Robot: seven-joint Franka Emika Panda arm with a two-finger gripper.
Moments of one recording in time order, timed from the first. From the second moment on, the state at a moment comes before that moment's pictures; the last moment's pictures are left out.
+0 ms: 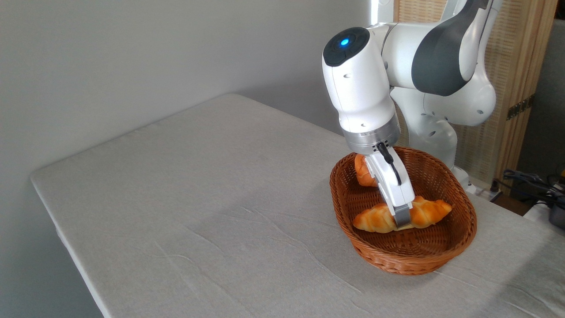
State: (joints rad) arm -0.03 -0.49 0.28 -2.56 0.25 1.83 1.42
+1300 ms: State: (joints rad) arm -0.44 -0.16 0.25 -1.96 -0.01 1.76 0.82
